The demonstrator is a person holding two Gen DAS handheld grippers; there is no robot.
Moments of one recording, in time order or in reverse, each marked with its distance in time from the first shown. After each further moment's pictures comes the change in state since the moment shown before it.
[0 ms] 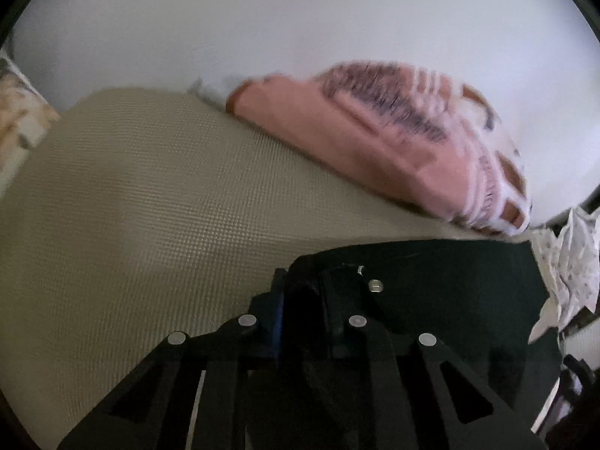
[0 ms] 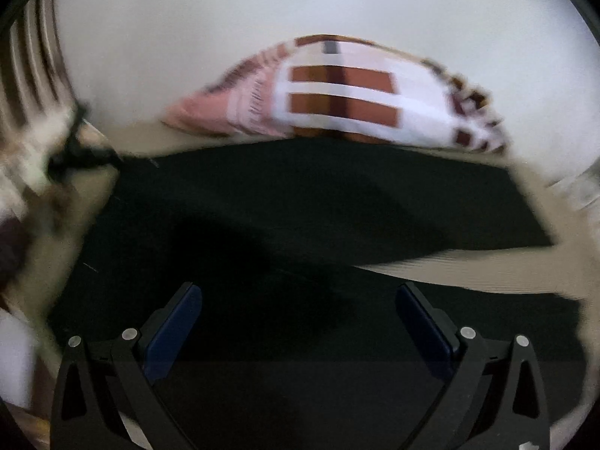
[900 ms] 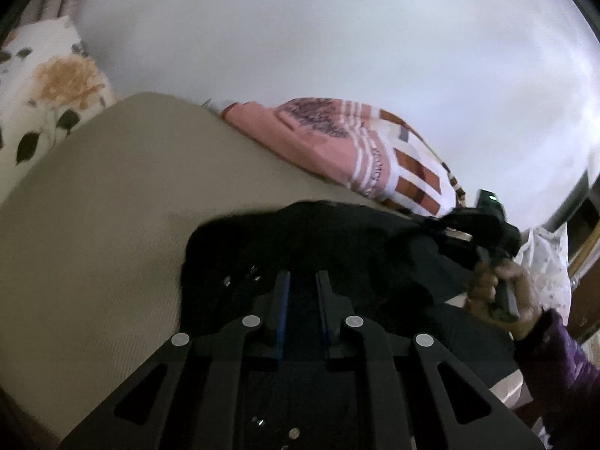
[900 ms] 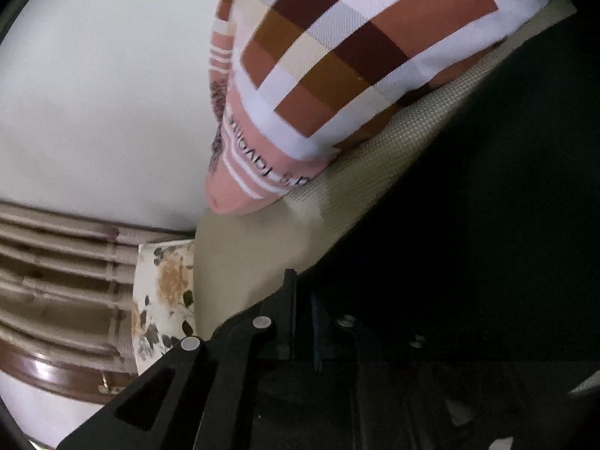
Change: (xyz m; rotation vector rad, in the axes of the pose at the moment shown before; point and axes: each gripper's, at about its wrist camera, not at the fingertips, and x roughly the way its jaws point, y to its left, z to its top) left arm -0.163 -0.055 -0.144 -0.096 -0.136 -0.061; right arm 0.174 -0.034 0.119 0.618 0.243 0.545
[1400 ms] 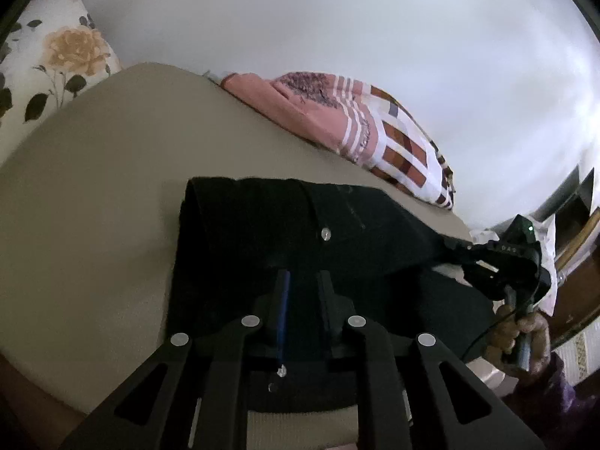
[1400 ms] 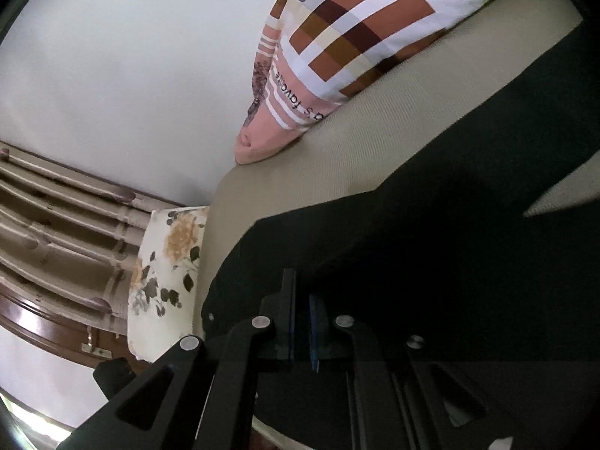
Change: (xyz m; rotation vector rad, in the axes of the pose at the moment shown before) left arm -0.026 -0.003 -0.046 -0.017 0.077 -0.037; right arm -0.079 0.001 -0.124 -0.111 -0.060 0.011
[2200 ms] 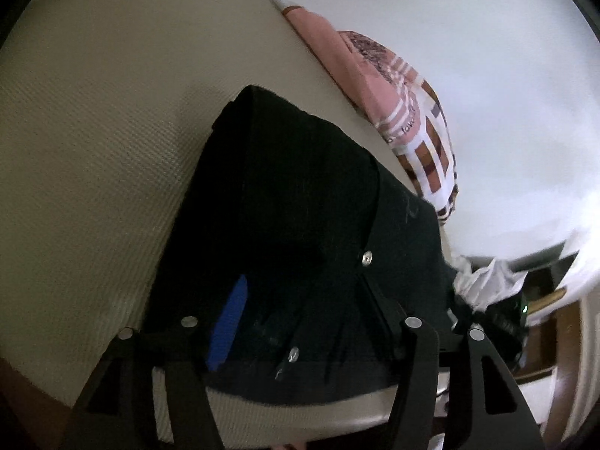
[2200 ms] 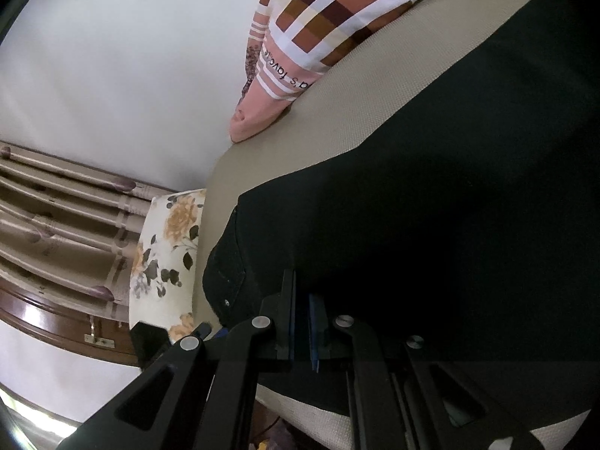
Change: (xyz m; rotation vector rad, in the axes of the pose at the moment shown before) left arm 0.051 0.064 -0.024 -0.379 0.140 -0.146; right arm -0.029 -0.024 -0.051 0.029 0.029 0.009
